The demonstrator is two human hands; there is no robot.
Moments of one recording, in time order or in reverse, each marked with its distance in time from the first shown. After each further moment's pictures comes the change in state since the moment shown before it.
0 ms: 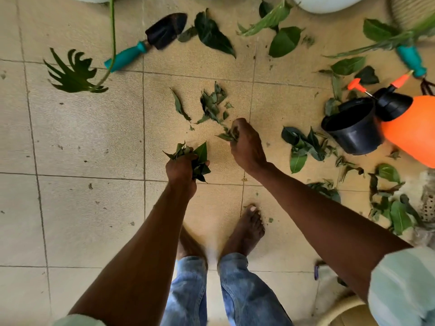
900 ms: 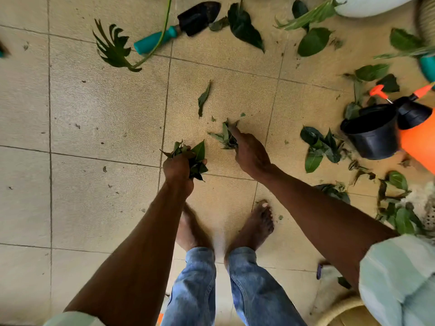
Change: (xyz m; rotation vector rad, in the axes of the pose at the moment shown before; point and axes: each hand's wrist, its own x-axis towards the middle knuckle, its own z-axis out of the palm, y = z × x) left_hand 0.014 0.016 -0.061 -0.070 -0.008 -0.016; right_hand -0.021 -0.023 0.036 -0.230 -0.174 -0.187
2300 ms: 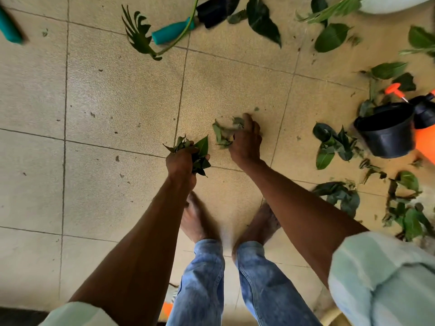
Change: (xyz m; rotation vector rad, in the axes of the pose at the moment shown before) left_hand -0.001 0.011 -0.026 -0.028 0.018 0.013; right_hand 0.019 -0.044 0.037 -0.053 0.027 0.327
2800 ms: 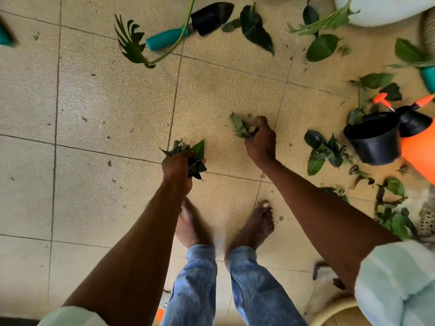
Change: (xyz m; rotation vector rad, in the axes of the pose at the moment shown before) left_hand 0.003 0.001 0.009 0.004 -0.025 -0.025; right_hand 0.017 0.037 -0.043 0.364 0.119 0.128
